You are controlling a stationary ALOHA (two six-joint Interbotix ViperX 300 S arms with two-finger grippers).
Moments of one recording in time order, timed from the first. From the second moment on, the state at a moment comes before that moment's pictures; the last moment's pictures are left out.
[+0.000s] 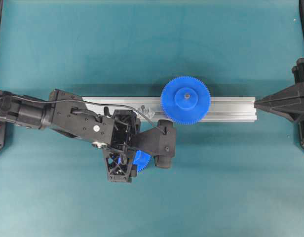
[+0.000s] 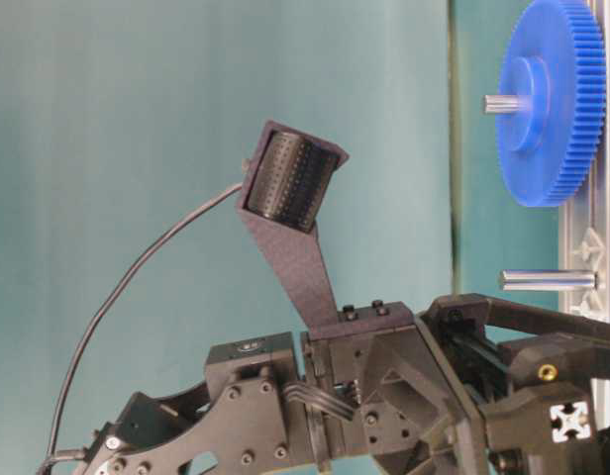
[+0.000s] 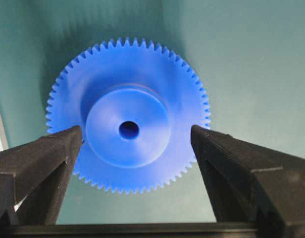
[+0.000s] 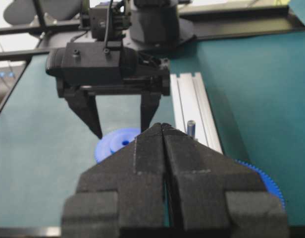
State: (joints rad) left arm -0.14 0.23 0.29 0.01 0.78 -0.07; right arm 0.00 -1.06 1.29 0.02 -0.15 0.08
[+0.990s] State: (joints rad) left arm -0.12 0.28 0.30 0.02 0.75 -0.06; right arm 0.00 -1.06 1.29 0.02 -0.15 0.08
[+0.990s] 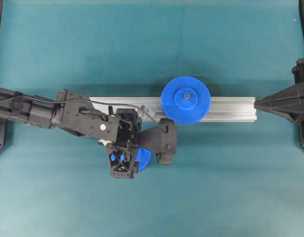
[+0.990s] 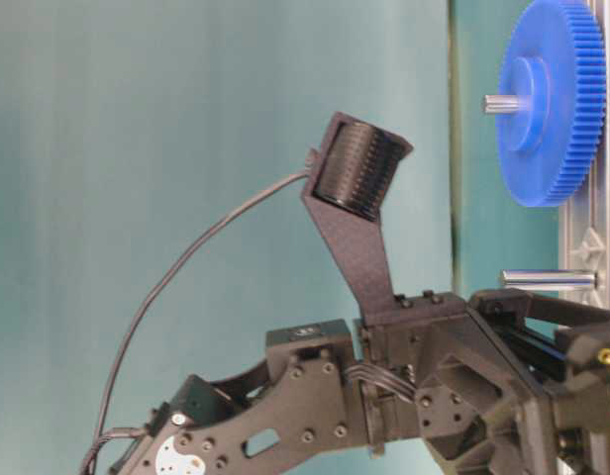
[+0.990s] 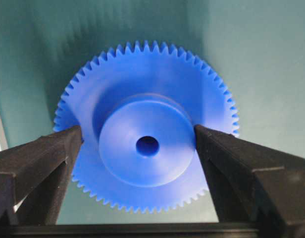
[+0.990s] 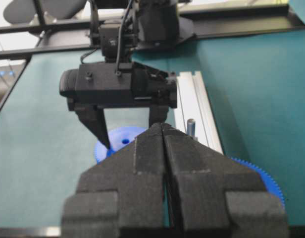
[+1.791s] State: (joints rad) left arm -0.12 0.28 0.30 0.02 0.75 -0.06; right arm 0.00 -1.06 1.29 0.02 -0.15 0.08
